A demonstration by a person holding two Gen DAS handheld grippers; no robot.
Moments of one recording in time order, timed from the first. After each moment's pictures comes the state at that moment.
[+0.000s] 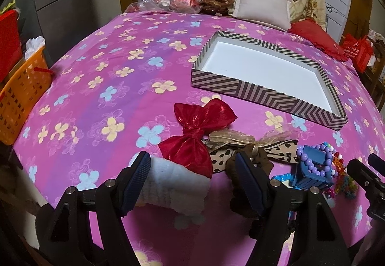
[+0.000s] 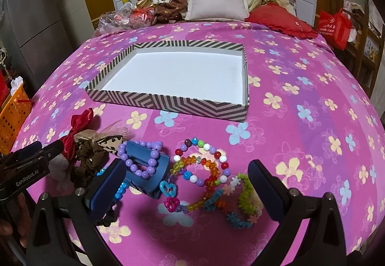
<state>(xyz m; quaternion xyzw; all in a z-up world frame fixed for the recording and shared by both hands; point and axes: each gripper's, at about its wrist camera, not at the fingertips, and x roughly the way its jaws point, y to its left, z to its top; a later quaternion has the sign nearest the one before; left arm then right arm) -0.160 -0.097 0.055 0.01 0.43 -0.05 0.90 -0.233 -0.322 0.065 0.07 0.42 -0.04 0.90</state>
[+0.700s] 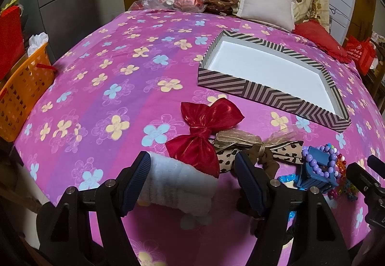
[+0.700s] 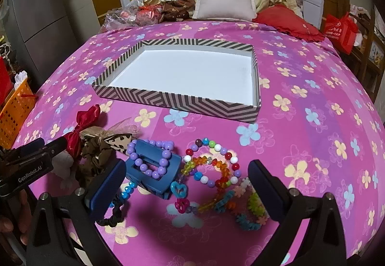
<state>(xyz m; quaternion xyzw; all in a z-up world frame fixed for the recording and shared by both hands) -0.158 -0.090 0.055 0.01 0.44 -0.05 0.90 -0.228 -0.312 0.065 0.07 0.43 -0.03 0.90</state>
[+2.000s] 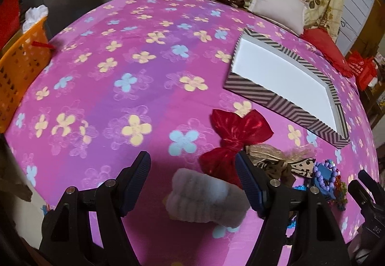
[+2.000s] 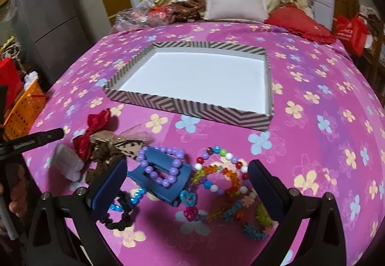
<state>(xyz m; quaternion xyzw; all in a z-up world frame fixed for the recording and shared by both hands) -0.118 -0.037 0.056 -0.05 0.49 -0.06 0.87 -0.218 -0.311 0.071 0.07 0.42 0.02 0.90</state>
